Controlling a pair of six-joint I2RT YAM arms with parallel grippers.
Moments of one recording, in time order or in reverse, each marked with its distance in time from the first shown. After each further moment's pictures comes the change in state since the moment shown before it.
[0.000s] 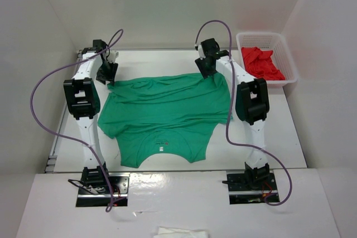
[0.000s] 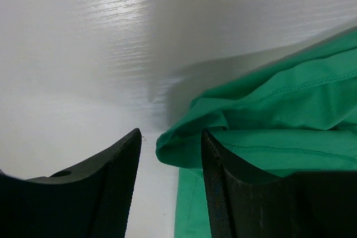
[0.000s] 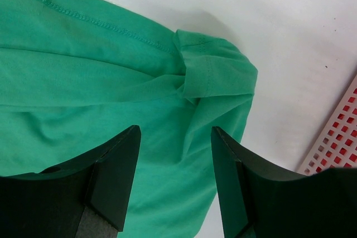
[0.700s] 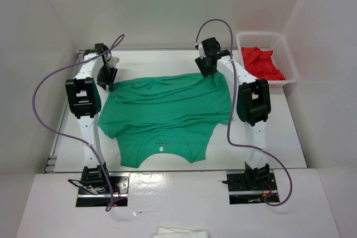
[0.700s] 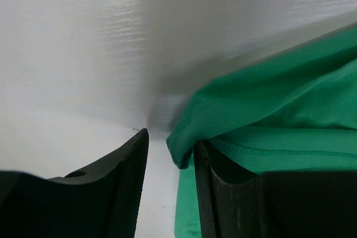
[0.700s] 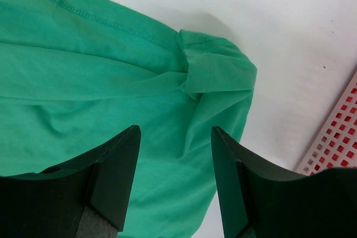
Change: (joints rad) left arm 0.000 0.040 0.010 -0.082 -0.042 0.003; right arm 0.000 -0.031 -0.018 0.002 -0.018 0.001
